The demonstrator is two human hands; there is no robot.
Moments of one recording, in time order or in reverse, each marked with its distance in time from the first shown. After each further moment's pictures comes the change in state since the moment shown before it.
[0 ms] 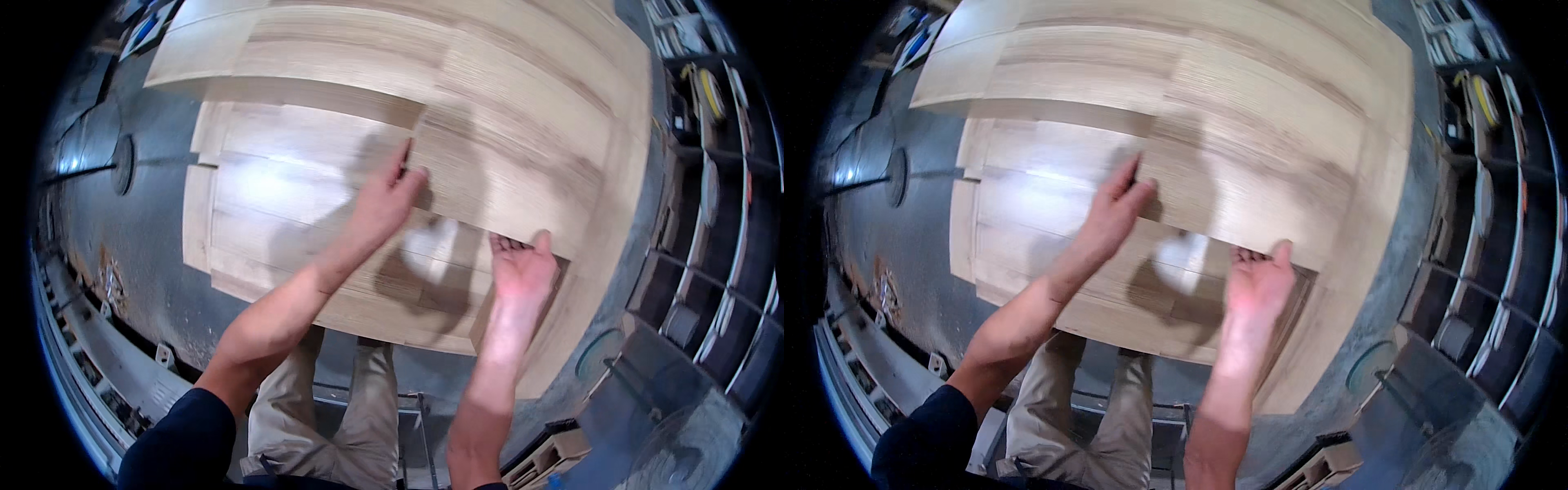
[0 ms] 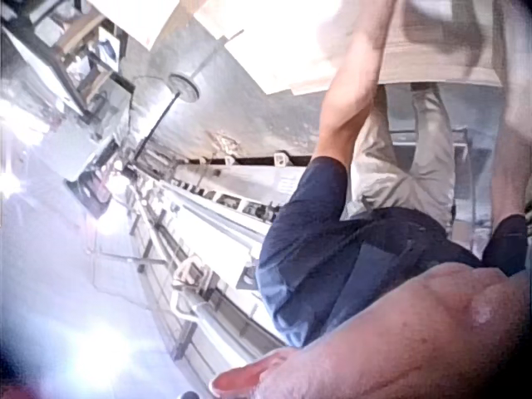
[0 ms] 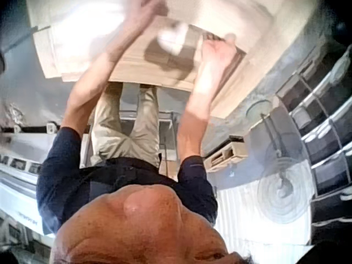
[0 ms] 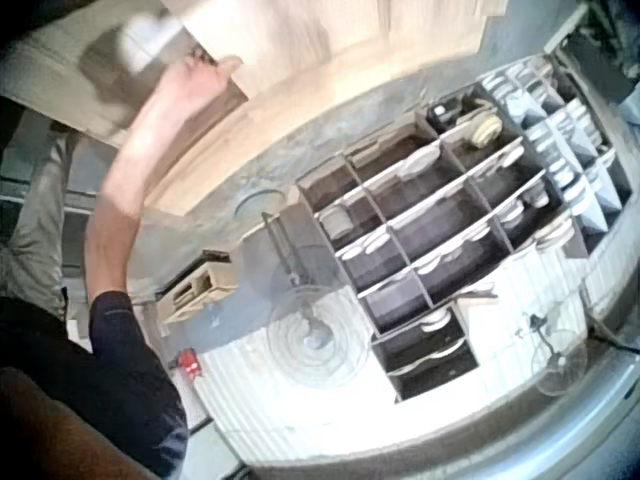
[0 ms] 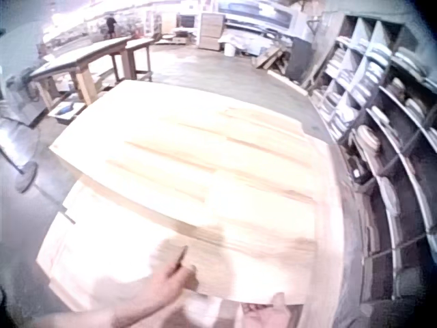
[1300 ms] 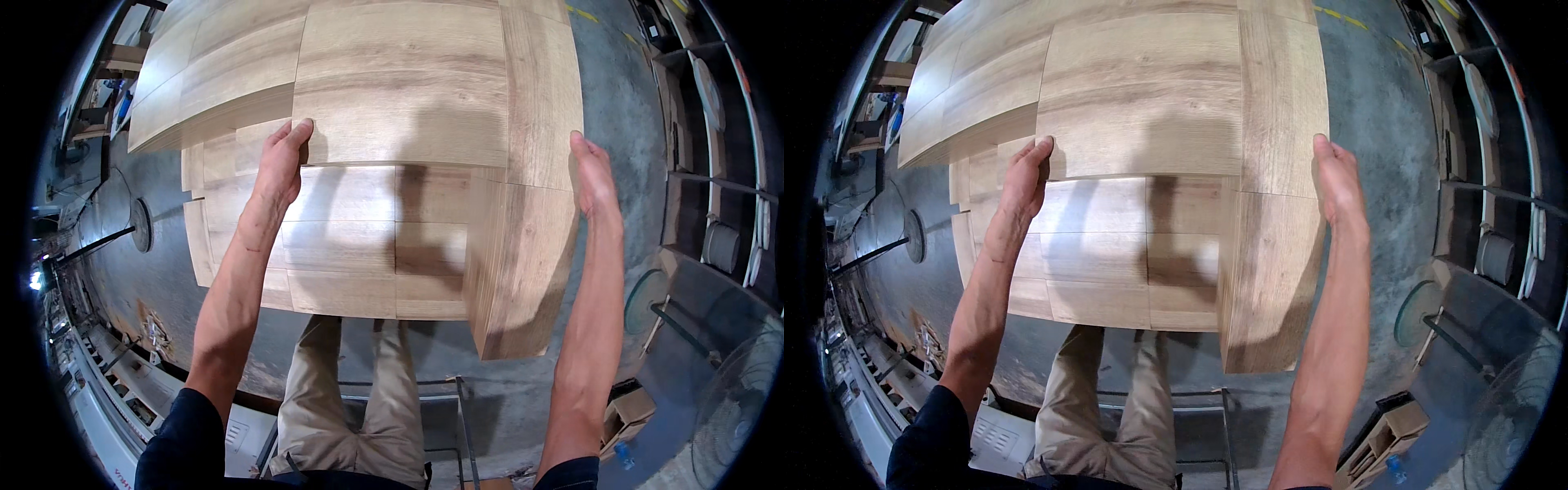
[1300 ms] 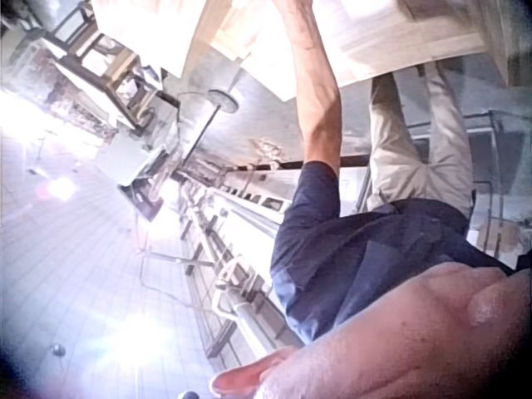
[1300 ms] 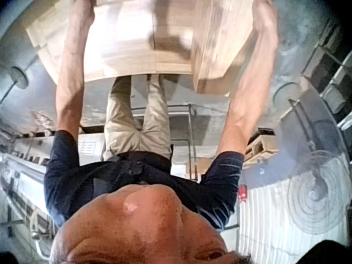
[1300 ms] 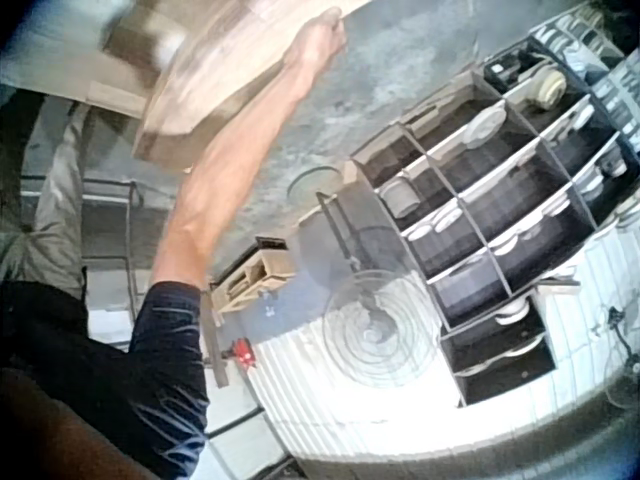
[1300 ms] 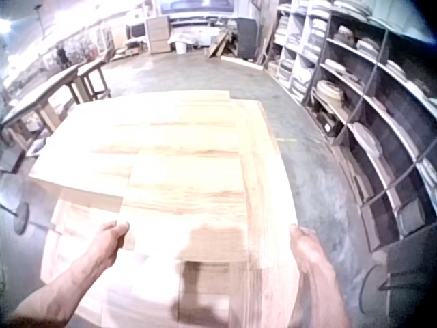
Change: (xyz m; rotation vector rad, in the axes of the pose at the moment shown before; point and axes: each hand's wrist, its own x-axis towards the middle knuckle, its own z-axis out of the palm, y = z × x) left_hand 0.007 0.027 0.013 -0.119 0.142 -0.087; right_hand 0.069 -0.202 -0.055 -1.245 -0.008 -0.405
